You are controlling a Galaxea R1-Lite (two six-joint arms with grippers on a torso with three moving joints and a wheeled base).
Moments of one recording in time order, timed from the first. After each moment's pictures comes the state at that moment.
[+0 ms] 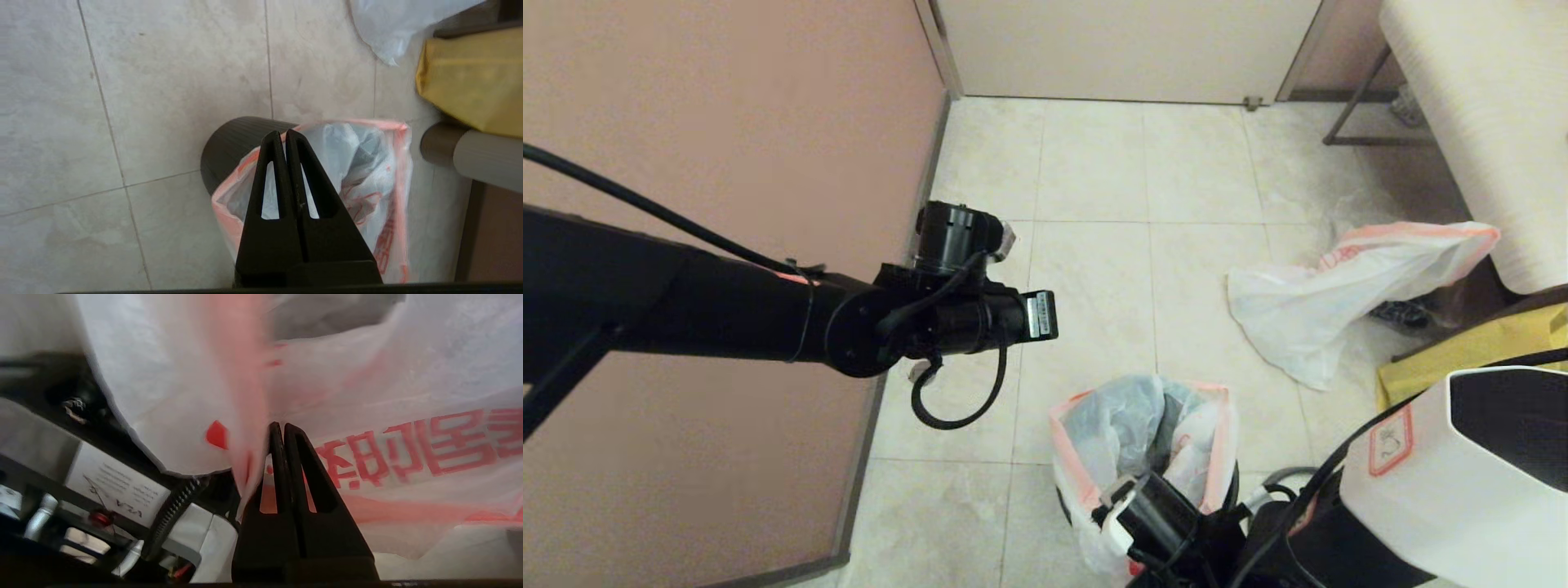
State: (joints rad) left arm -0.56 1.94 -1.33 -0.16 0.01 -0.33; right arm 0.90 2.16 -0.91 -0.15 -0.31 0.14
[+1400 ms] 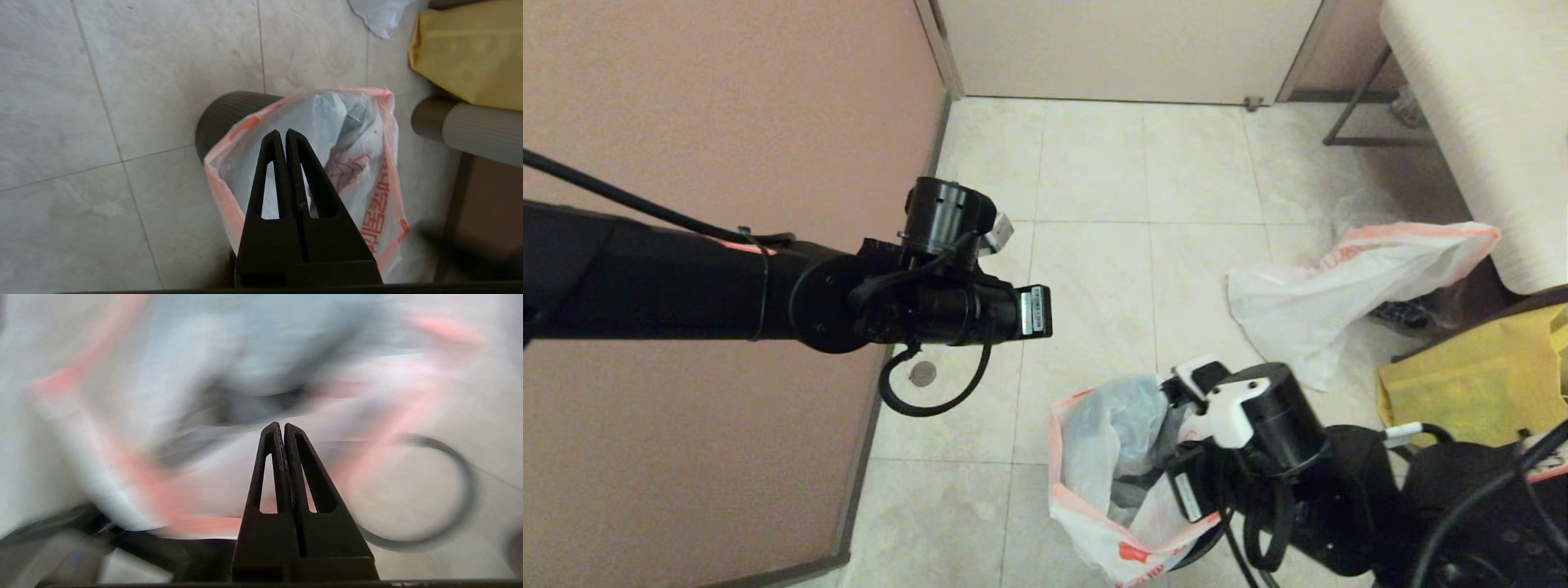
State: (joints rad) left arm -0.57 1.90 -1.39 0.02 -0.02 -0.33; right arm 0.78 1.80 -0.81 -0.32 -0.40 0.15
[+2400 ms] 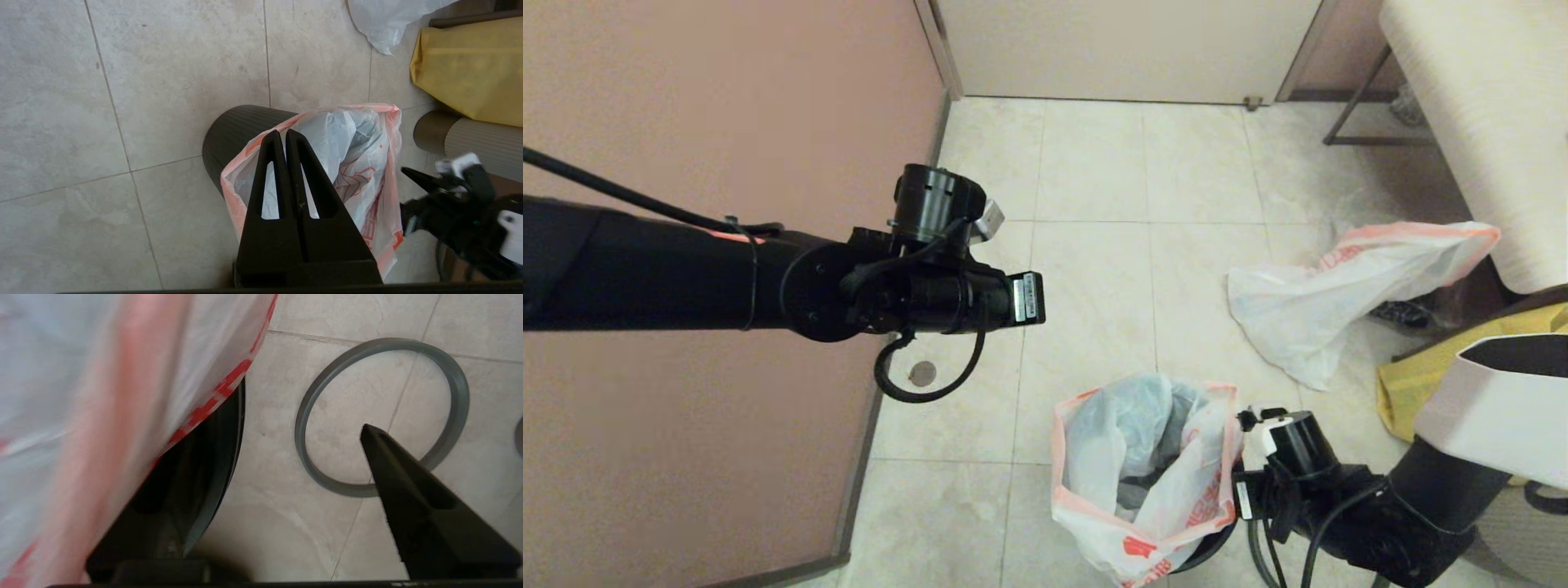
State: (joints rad) left arm -0.55 1.90 -1.42 0.03 -0.02 -0.33; right arm 0.44 2.17 -0.62 -0.75 -0.37 0.23
